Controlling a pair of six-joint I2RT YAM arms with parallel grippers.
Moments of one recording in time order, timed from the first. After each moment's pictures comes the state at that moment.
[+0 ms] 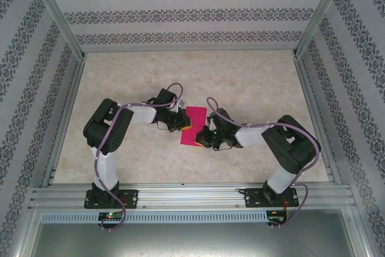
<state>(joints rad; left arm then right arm) -0.46 1.97 1.05 -0.11 0.67 -0.81 0.63 1.68 0.61 0.17 -0.52 1.06</state>
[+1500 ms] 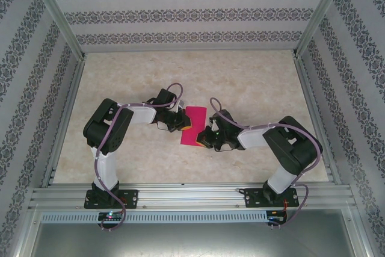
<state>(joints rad) -0.46 1.97 1.04 -0.10 0.68 -0.81 0.62 1.66 0.56 0.23 -0.52 1.10</state>
